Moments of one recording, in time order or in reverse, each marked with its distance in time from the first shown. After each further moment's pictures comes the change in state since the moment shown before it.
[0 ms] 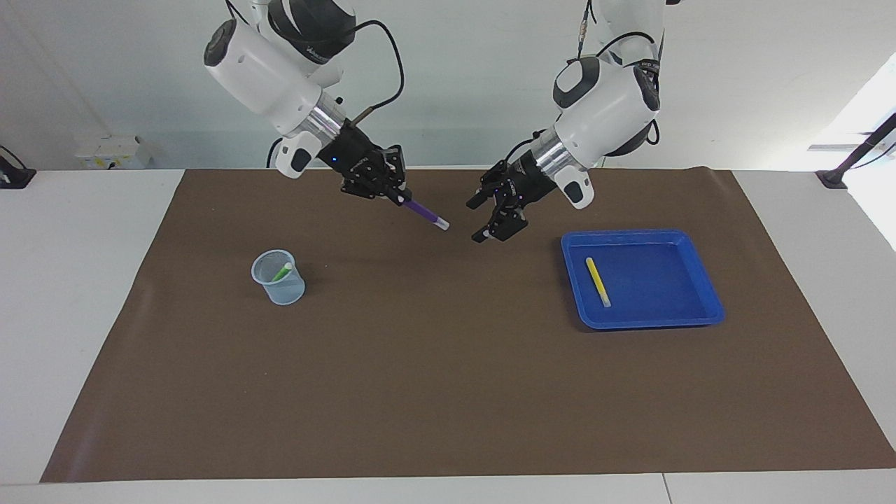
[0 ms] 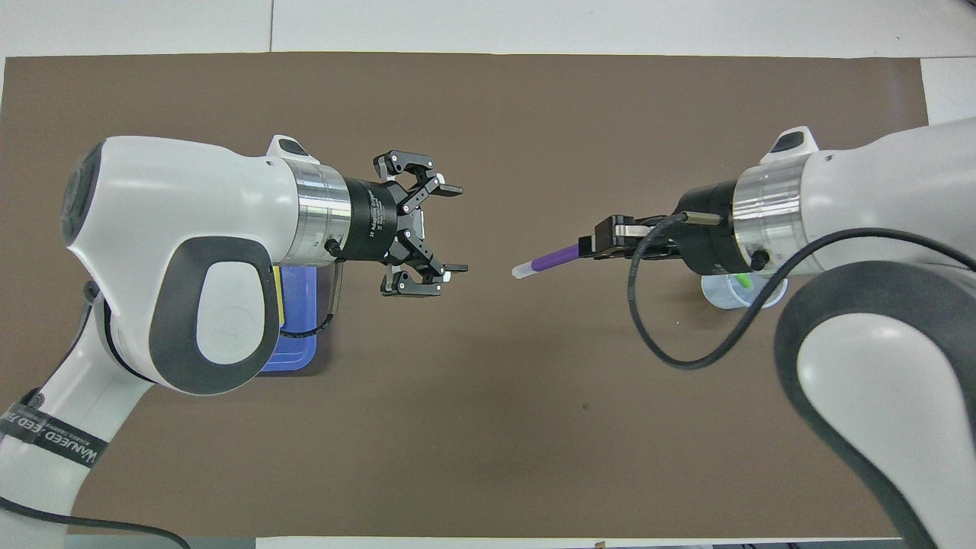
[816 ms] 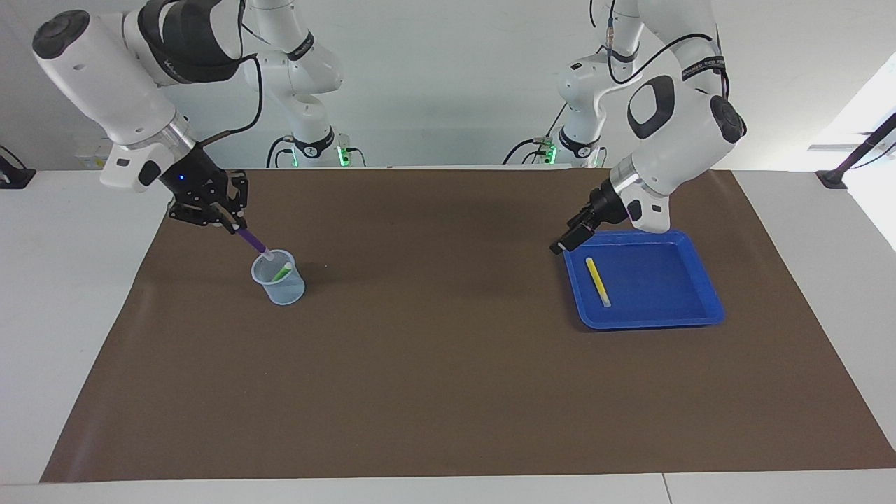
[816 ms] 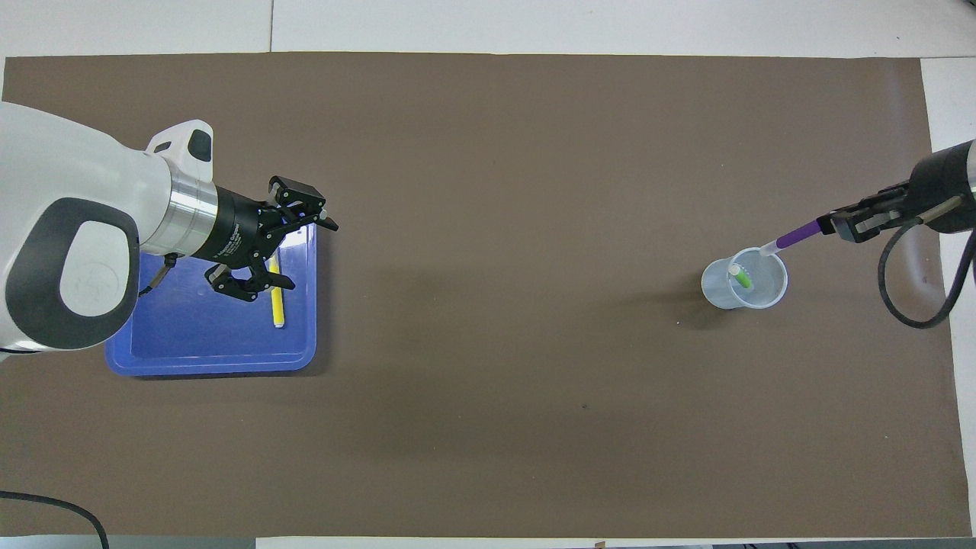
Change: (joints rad) left arm 0.256 -0.022 0.007 -0.065 0.311 -0.305 0.883; right arm -0.290 0.063 -0.015 0.062 -0.442 -0.125 -0.582
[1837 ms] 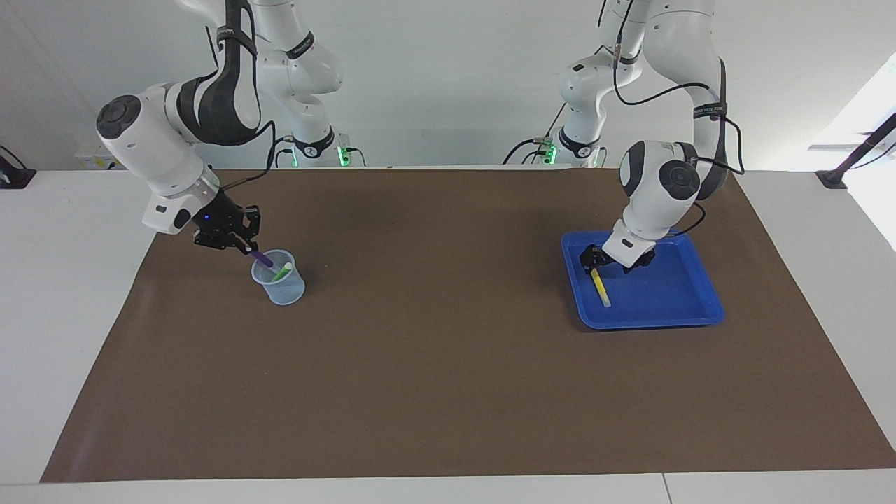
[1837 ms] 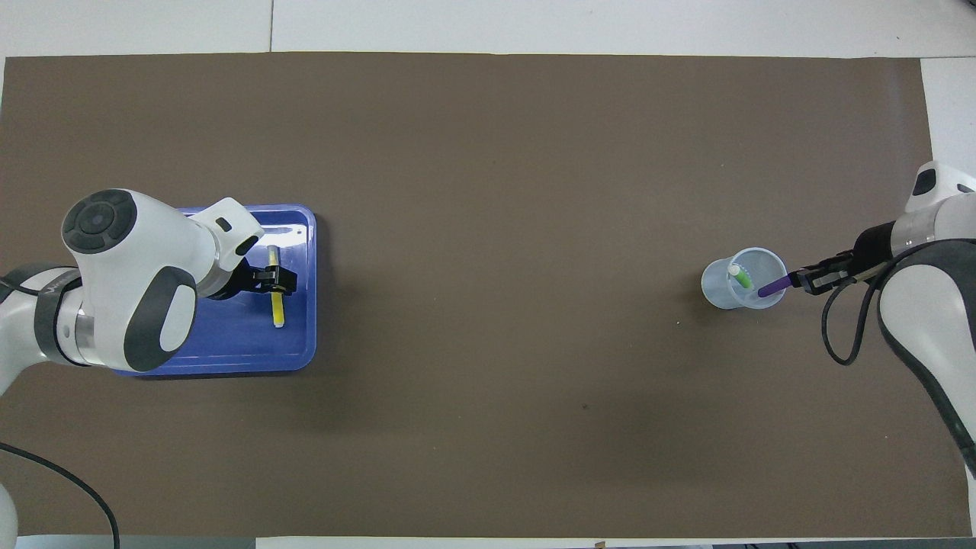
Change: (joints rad) left arm 0.064 0.107 0.002 -0.285 0.468 0.330 0.653; right arm -0.047 -0.044 -0.001 -0.327 -0.007 0.208 -0.028
